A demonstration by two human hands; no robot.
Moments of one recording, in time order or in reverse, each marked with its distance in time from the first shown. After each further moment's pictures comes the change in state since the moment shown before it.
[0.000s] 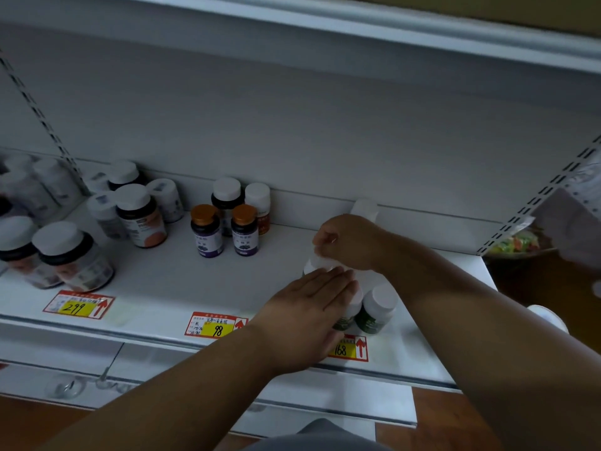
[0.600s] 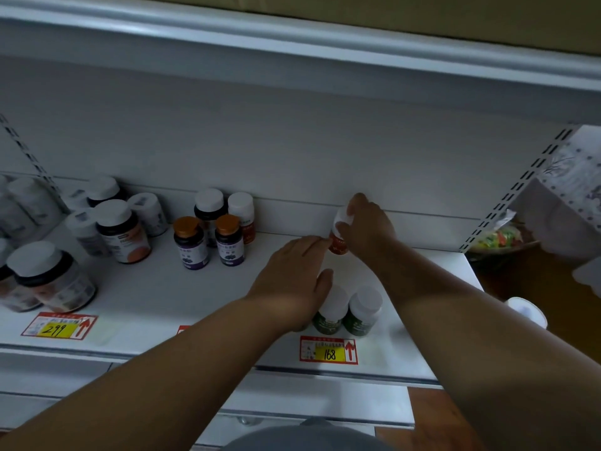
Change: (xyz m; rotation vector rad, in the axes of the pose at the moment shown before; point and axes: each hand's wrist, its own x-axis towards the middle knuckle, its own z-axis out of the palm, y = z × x) left_hand 0.045 -0.014 -0.024 -0.346 0.018 -0.307; right_hand 0.012 0.049 0.000 0.060 0.481 0.341
